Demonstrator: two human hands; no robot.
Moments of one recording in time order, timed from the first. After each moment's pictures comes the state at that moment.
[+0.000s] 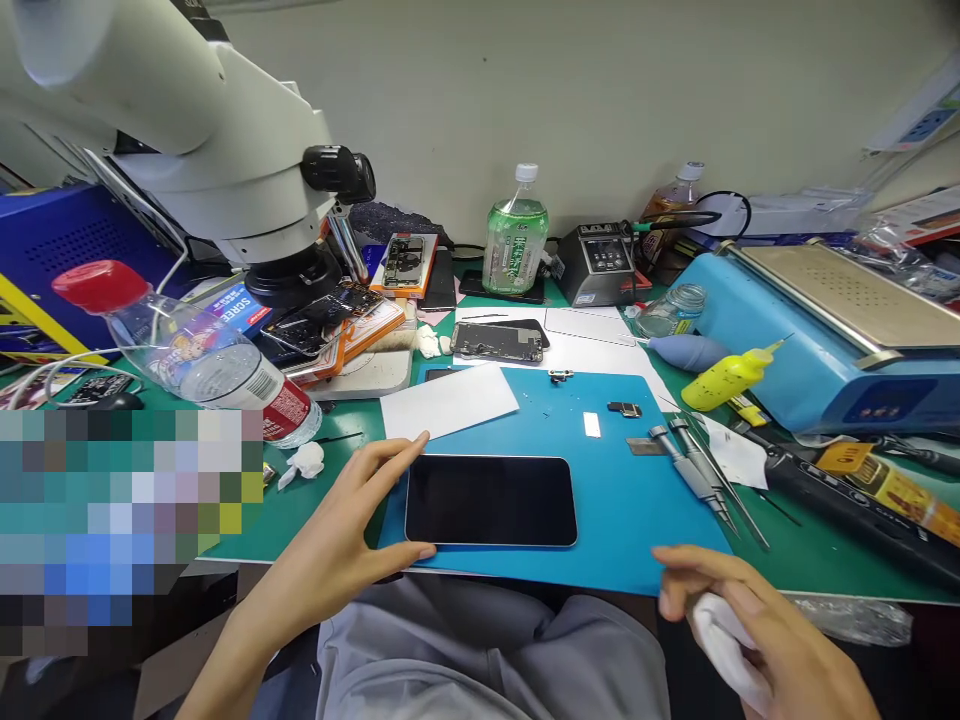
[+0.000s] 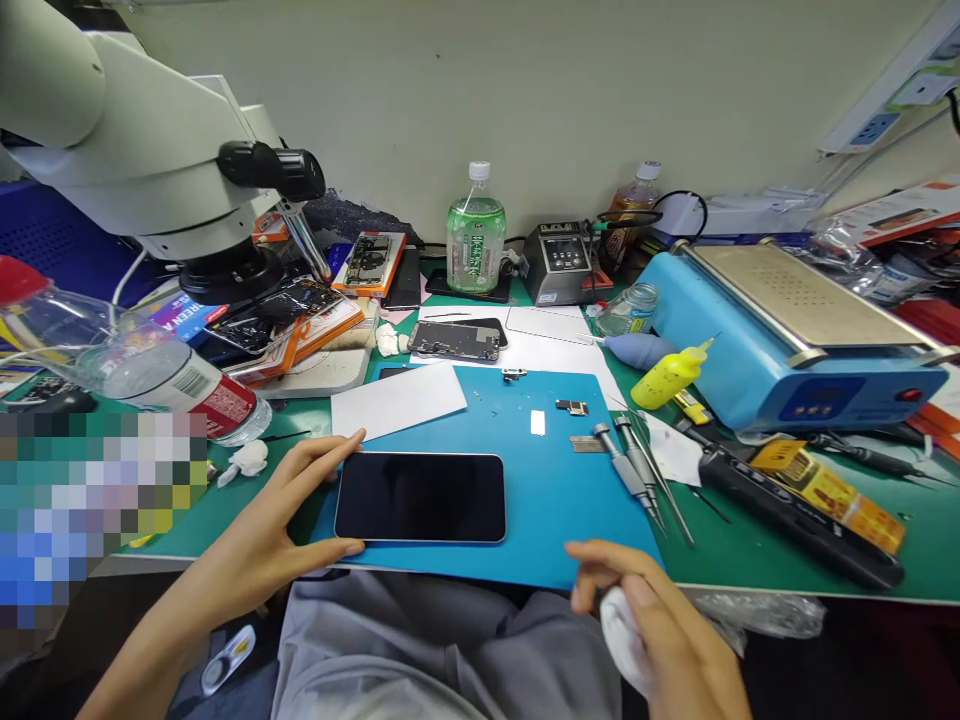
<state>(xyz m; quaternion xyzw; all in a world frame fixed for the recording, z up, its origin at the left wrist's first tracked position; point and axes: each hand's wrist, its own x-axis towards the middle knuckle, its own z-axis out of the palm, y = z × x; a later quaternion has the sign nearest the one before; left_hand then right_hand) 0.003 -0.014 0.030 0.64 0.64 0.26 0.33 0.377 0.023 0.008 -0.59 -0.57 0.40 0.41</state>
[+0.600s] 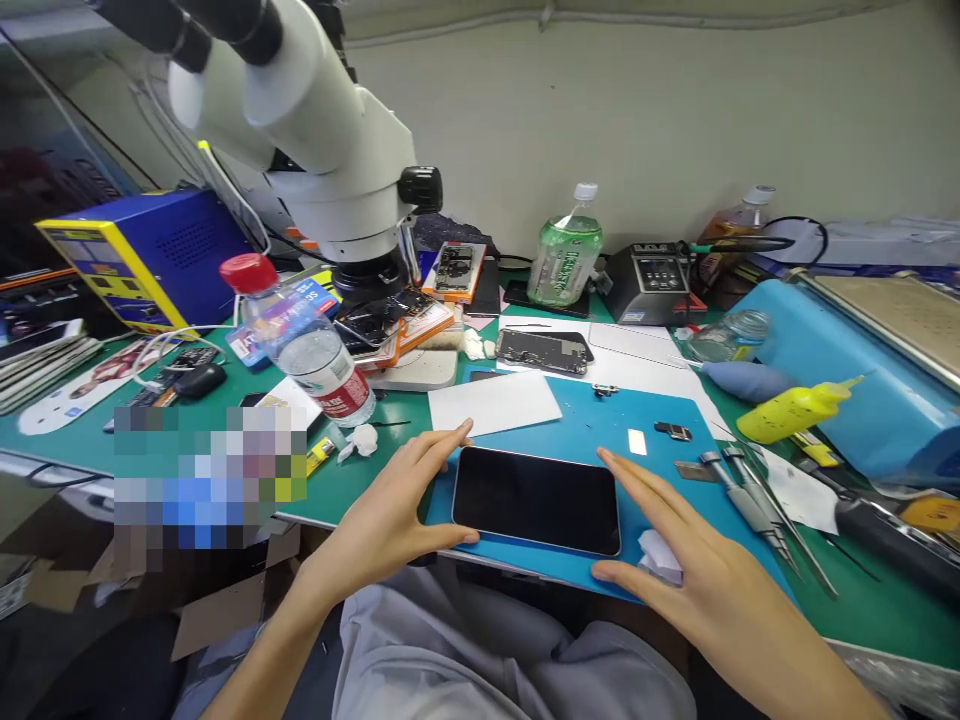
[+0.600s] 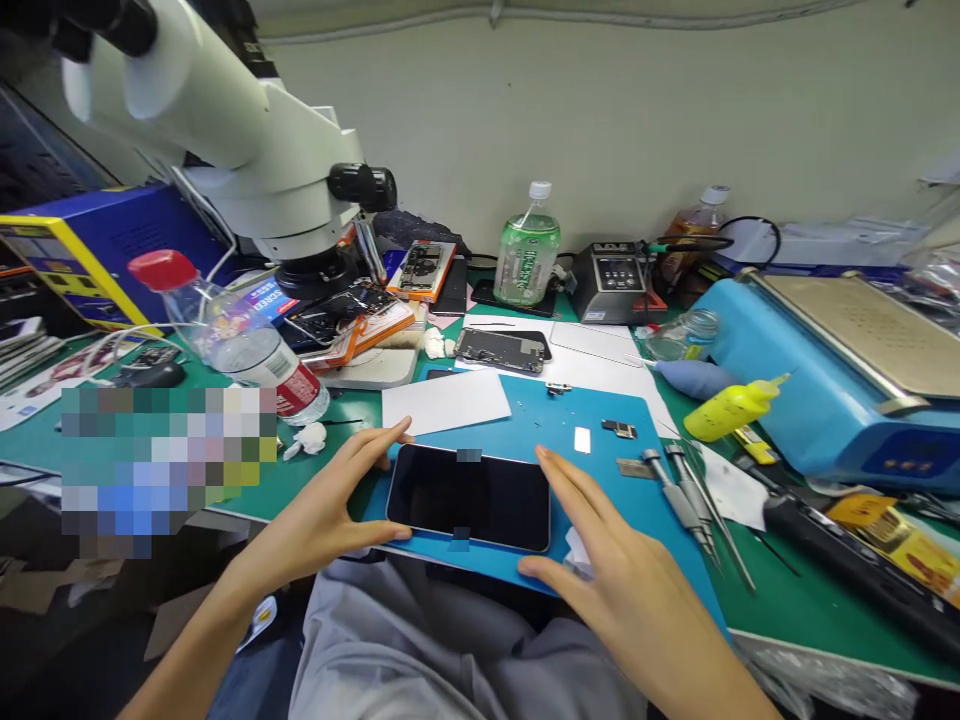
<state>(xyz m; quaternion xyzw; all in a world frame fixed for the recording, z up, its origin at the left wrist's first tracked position) 0.002 -0.014 0.031 0.63 0.62 0.30 0.34 0.330 0.085 0.030 -0.37 -0.90 0.09 0.20</state>
